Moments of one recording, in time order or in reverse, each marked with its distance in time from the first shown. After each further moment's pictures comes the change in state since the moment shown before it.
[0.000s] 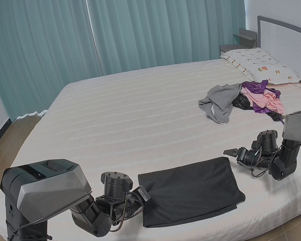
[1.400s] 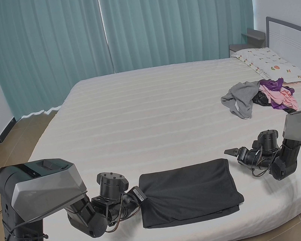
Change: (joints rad) left arm 0.022 -0.024 0.036 0.003 0.002 -0.069; right arm -0.002 -0.003 0.002 -0.002 0.000 0.001
